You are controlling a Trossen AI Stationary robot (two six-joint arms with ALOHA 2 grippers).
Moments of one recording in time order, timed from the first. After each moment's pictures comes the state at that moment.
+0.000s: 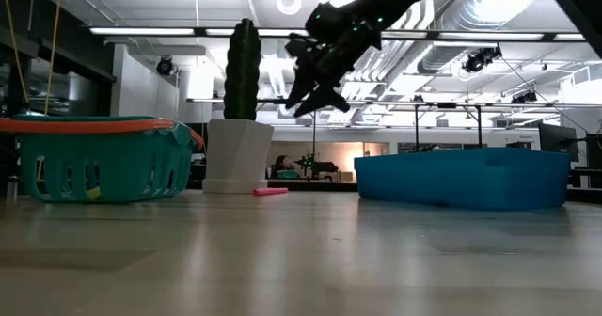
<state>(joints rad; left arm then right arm) 0.24 1.07 1.25 -0.76 -0.15 0.02 -0.49 1.96 1.66 -0.52 -0.28 0.36</state>
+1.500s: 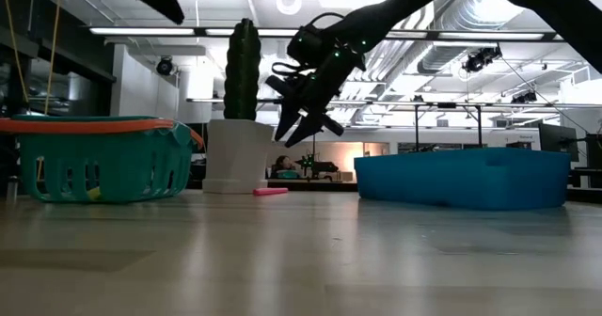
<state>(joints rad) 0.24 1.01 1.23 -1.07 -0.43 -0.08 -0.44 2.11 1.70 -0.46 -0.12 0.50</state>
